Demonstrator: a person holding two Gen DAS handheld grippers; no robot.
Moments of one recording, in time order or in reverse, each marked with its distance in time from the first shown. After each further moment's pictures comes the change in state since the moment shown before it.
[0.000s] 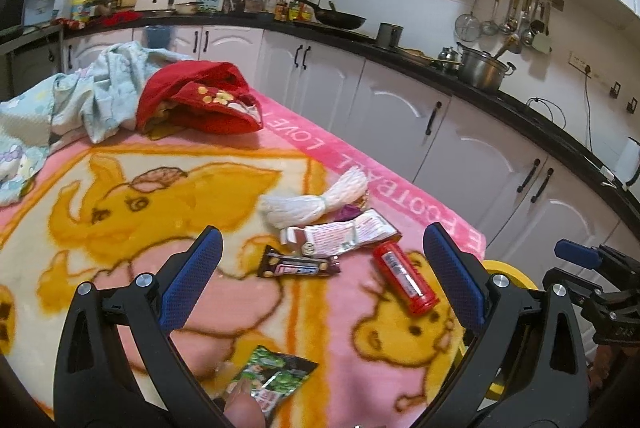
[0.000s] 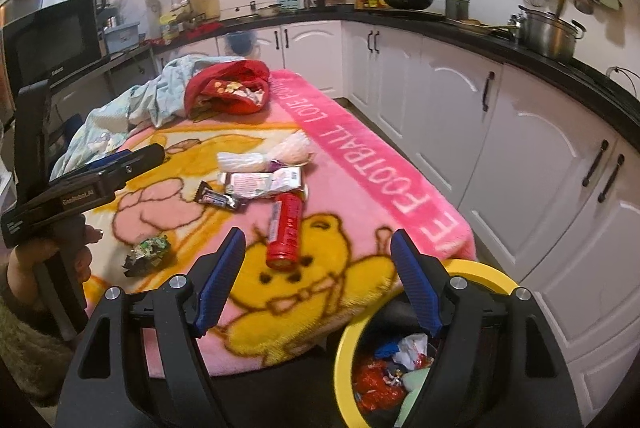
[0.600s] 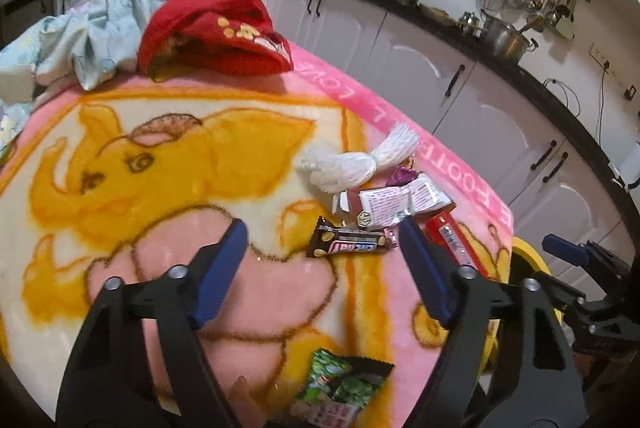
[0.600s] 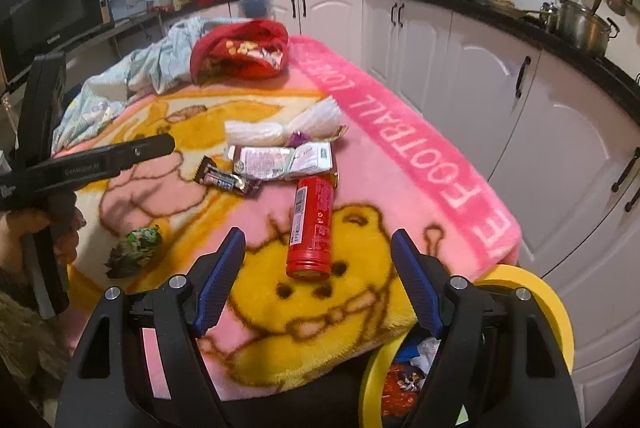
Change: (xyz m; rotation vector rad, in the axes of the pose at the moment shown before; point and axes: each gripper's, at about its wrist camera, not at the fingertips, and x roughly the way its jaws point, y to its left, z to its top) left arm 0.053 0.057 -0.003 -0.057 0.206 -0.032; right arm 0.073 0.024 0.002 -0.045 0.113 0.032
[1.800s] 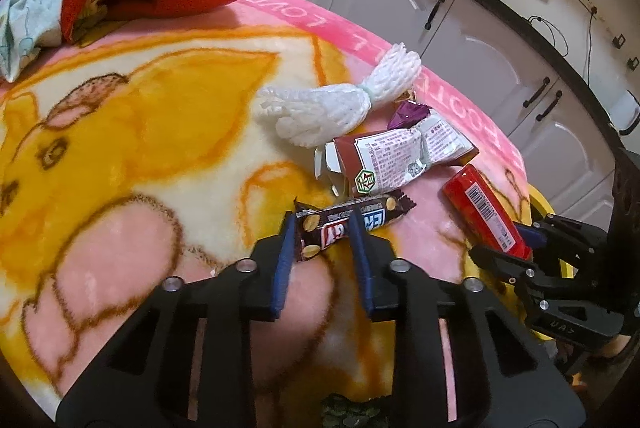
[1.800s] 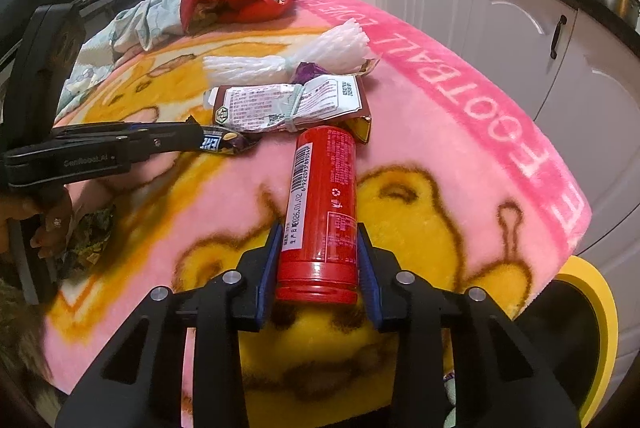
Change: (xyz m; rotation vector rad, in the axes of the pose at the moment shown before) left arm 0.072 -0.004 -0.004 0.115 0.203 -0.085; right arm 0.077 0.003 -0.013 0.008 0.134 0.057
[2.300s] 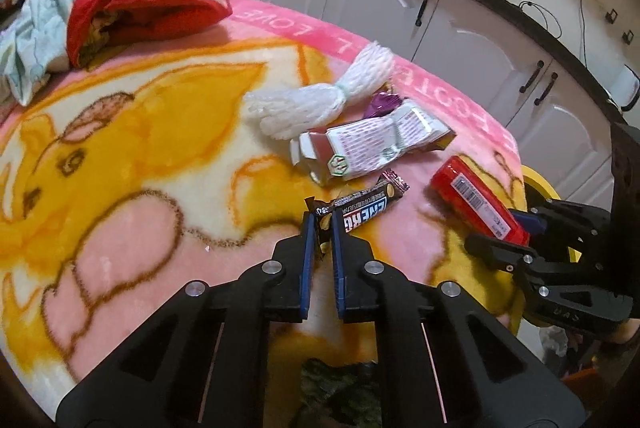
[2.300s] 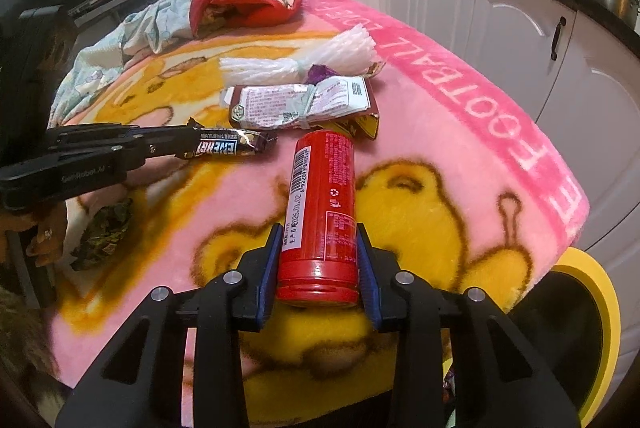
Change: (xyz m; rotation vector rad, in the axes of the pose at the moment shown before) left arm -0.022 -0.021 -0.013 0.079 -0.036 0.041; right arm -0.013 0.005 -0.005 0.001 -0.021 0.018
